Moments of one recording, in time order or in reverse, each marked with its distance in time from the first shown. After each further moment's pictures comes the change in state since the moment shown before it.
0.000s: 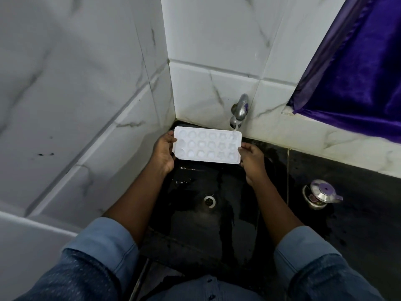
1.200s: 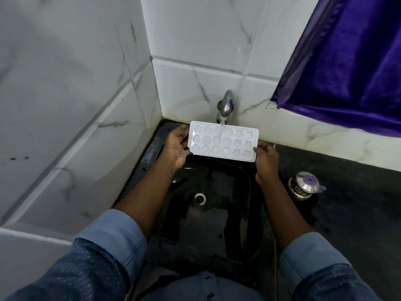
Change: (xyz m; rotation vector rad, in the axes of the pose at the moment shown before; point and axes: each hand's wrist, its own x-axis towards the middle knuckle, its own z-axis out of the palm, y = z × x) left_hand -0.018 -0.021 0.064 0.015 -0.161 -0.043; right_hand 0.006 -0.007 -0.066 0.121 0.223 -0.038
